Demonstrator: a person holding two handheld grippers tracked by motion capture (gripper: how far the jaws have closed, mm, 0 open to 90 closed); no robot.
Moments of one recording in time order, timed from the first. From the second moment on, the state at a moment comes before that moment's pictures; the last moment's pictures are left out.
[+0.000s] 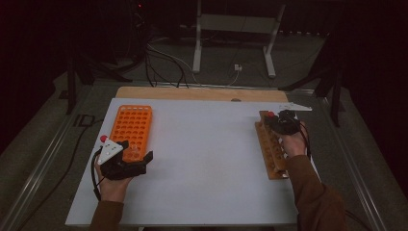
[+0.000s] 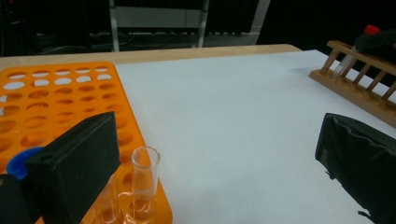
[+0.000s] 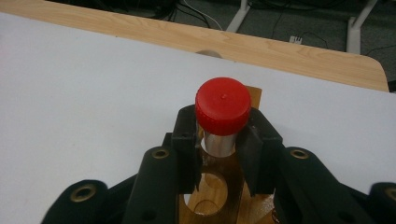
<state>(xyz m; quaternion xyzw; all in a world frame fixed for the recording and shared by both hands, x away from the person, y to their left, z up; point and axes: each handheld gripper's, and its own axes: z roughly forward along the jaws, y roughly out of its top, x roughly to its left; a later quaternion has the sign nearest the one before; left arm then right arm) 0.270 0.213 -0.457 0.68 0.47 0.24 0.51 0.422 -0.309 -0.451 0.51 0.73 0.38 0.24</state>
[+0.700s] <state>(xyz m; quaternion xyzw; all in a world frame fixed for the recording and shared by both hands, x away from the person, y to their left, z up) 0.269 0.213 -0.459 0.69 0.47 0.23 0.50 0.401 -0.314 -0.411 0.50 0.69 0.42 0.30</state>
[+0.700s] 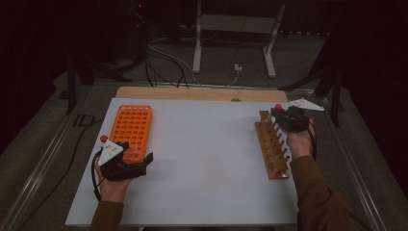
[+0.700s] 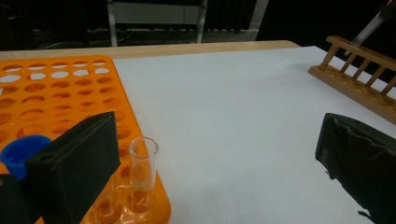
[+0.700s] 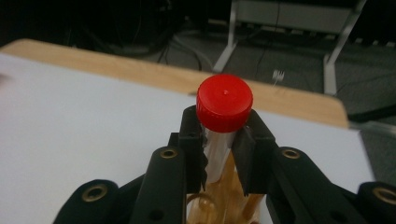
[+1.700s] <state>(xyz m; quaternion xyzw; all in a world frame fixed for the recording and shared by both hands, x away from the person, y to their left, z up) 0.287 0.139 -0.440 0.73 0.40 0.23 0.50 0.349 -0.215 -0.393 0.35 0.78 0.47 0.21</state>
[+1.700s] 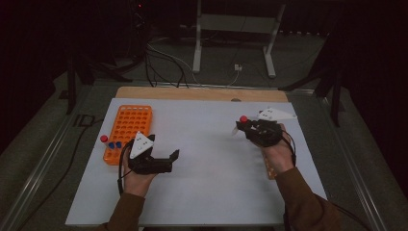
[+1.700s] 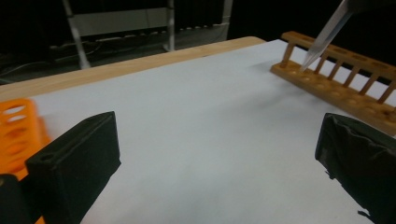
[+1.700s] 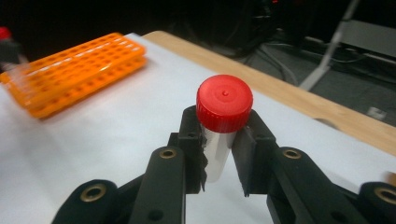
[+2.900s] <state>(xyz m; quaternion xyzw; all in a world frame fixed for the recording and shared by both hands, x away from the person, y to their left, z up) 0.295 0.055 -0.453 0.80 0.29 0.20 0.48 0.322 -0.135 -0.418 0.28 0.83 0.48 0.11</state>
